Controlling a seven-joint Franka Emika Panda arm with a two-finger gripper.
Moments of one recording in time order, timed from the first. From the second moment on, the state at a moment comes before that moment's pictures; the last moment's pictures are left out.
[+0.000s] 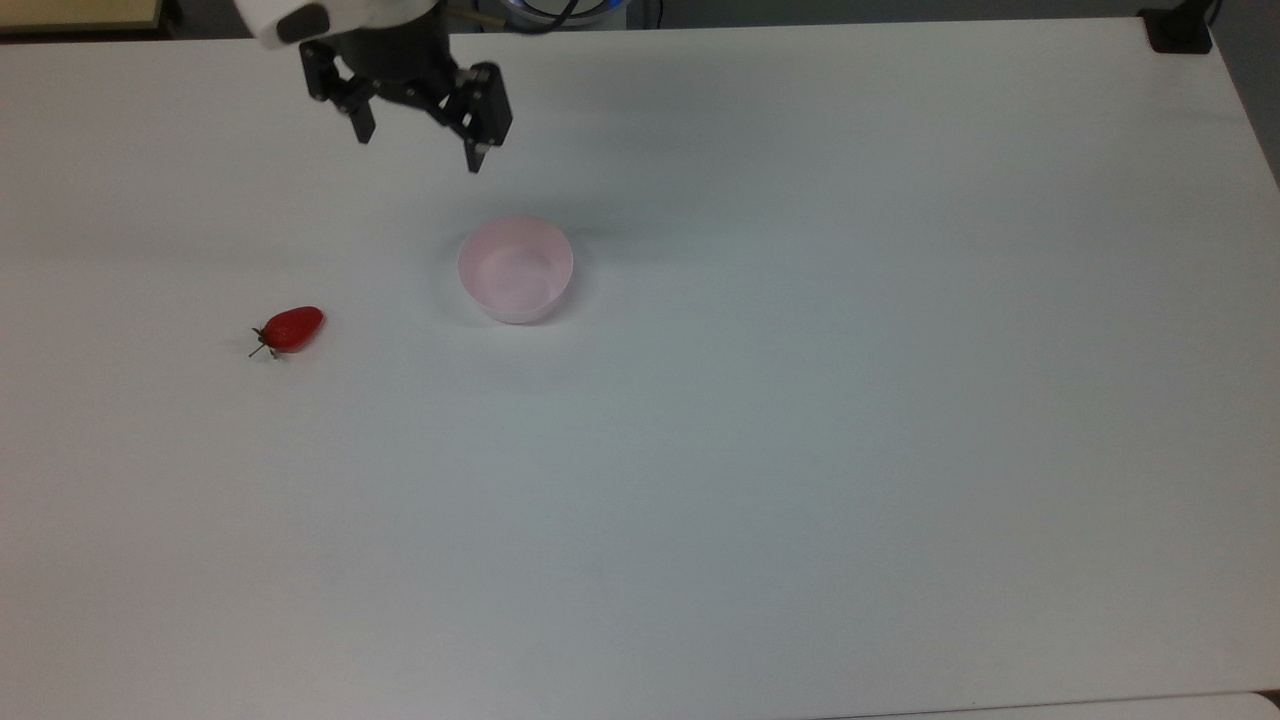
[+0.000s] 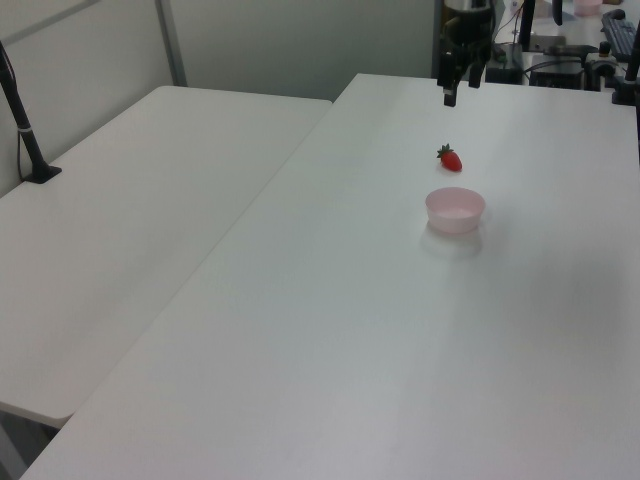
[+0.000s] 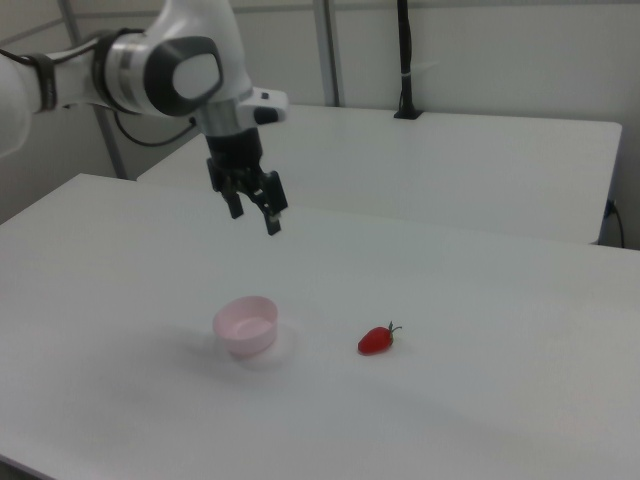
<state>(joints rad) -0.01 0.11 -0.09 -1.67 -0.04 1.81 0.16</state>
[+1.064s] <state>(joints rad) -0.13 0.33 -0.09 -1.67 -0.04 2.02 0.25</state>
